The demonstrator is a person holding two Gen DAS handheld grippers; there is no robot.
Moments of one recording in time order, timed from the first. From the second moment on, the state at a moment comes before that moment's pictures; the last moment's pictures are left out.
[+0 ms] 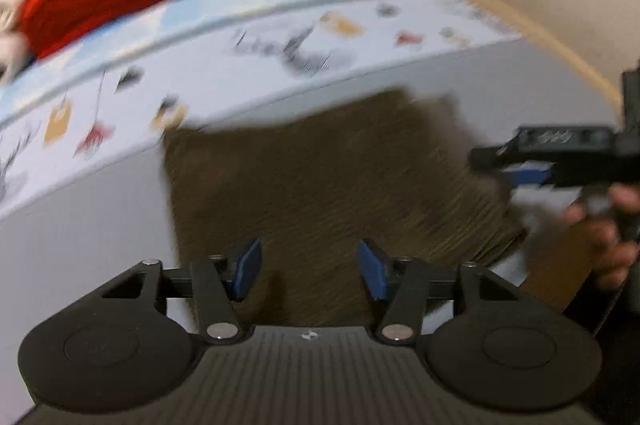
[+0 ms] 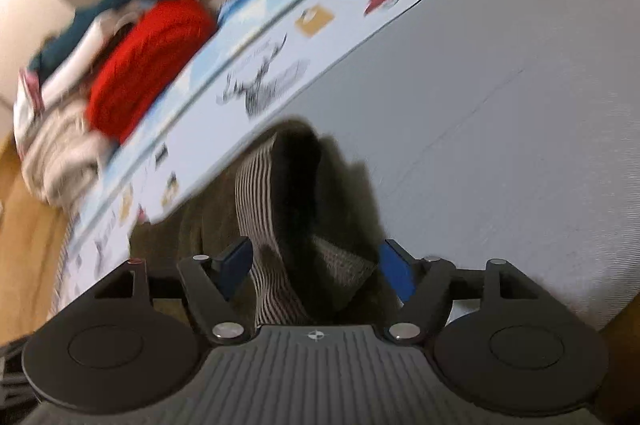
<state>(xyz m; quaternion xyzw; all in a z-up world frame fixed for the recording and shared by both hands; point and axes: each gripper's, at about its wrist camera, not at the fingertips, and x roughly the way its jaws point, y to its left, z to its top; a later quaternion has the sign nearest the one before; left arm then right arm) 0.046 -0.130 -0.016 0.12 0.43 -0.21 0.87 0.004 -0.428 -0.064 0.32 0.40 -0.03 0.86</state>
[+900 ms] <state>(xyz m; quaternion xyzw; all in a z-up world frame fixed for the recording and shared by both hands) 0.055 -0.083 -0.054 0.02 0.45 -0.20 0.87 0.003 -0.414 -0.082 0.31 0.42 -0.09 0.85</state>
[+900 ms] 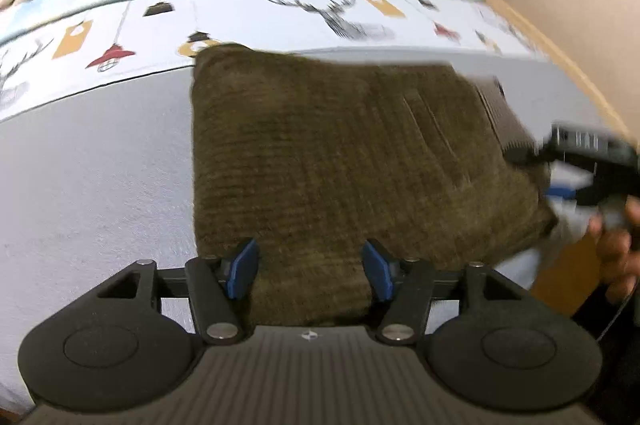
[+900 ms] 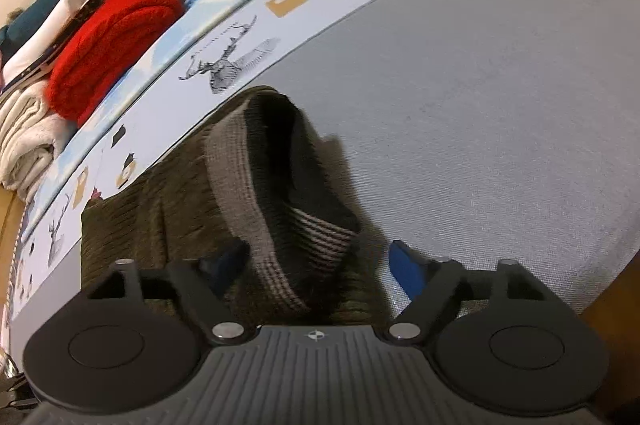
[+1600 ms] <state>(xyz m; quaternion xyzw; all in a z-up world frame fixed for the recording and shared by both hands) 0.153 -0.054 -0.080 -0.12 0.46 -0.18 0.86 0.018 -0.389 -0.073 0.28 0.38 -0.04 0.88</state>
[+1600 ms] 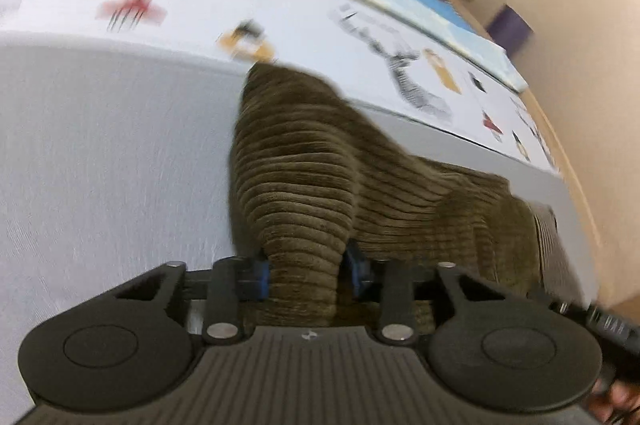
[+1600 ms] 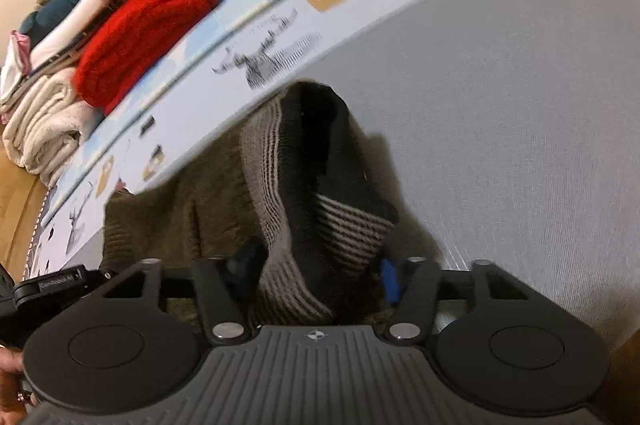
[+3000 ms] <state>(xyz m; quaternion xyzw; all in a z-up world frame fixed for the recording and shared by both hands) 0.239 0.051 -0.044 -0.05 0.54 -0.15 0.82 0.192 -0.306 -0.051 0.21 0.45 0.00 0.87</state>
